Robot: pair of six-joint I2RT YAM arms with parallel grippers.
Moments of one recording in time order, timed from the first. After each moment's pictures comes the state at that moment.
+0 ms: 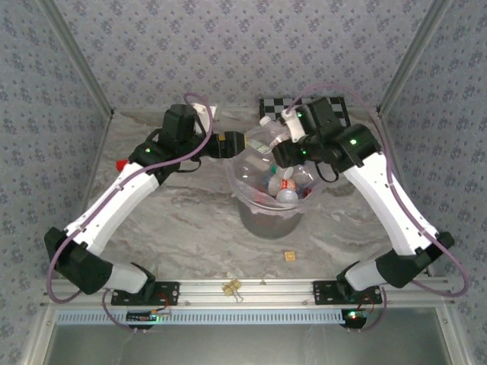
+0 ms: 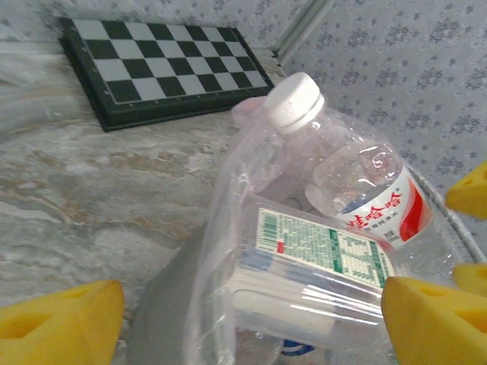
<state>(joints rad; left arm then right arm) -0.58 1.38 1.43 -0.53 0.29 -0.46 0.56 1.41 1.78 -1.18 0.04 0.06</state>
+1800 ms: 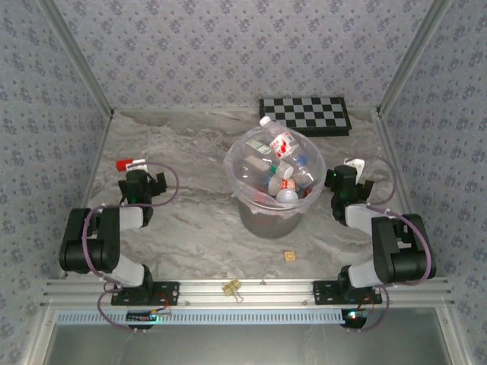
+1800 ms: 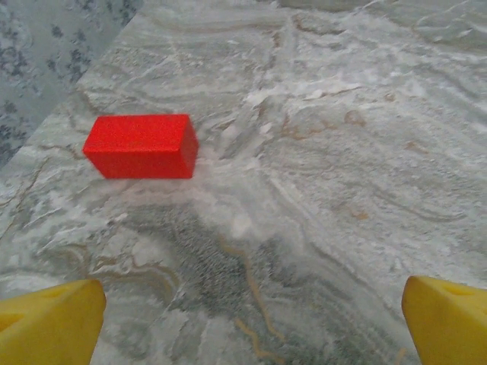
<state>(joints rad) -0.01 1.50 0.43 0.58 -0.25 -0.08 0.08 1.42 0.45 0.44 0.52 0.14</state>
